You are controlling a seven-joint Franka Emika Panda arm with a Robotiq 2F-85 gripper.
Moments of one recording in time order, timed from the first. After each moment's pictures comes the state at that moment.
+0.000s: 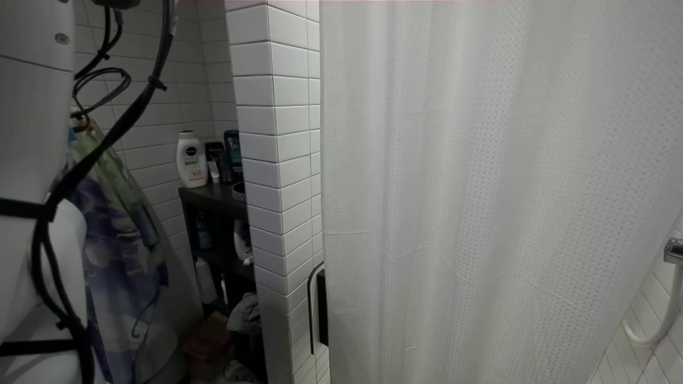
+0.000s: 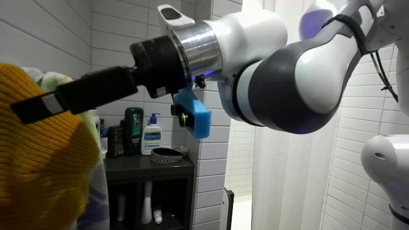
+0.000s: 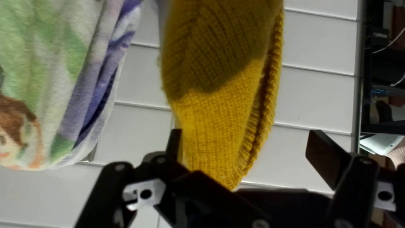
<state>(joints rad) 2.31 -0.33 -1.21 -2.47 -0.32 3.45 -0.24</state>
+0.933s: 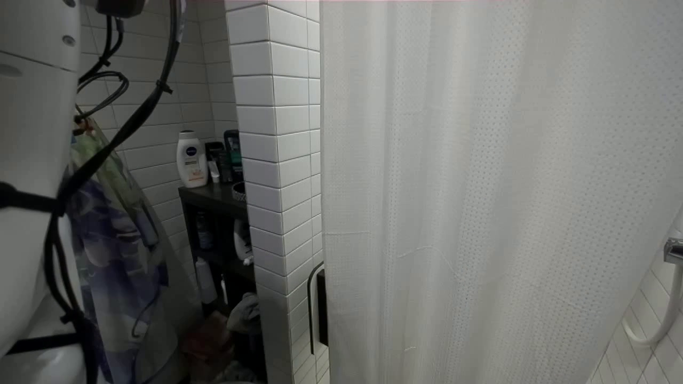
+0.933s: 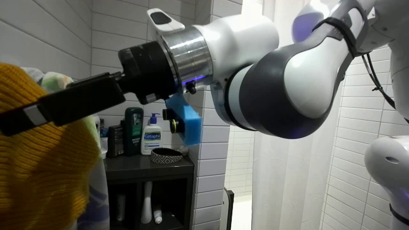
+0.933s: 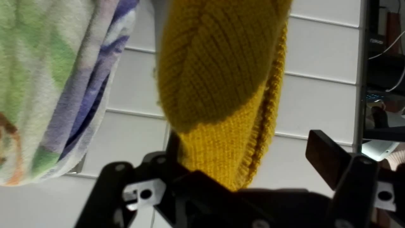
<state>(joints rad) 2.47 -0.33 -1.36 -2.44 -0.31 3.45 -0.27</state>
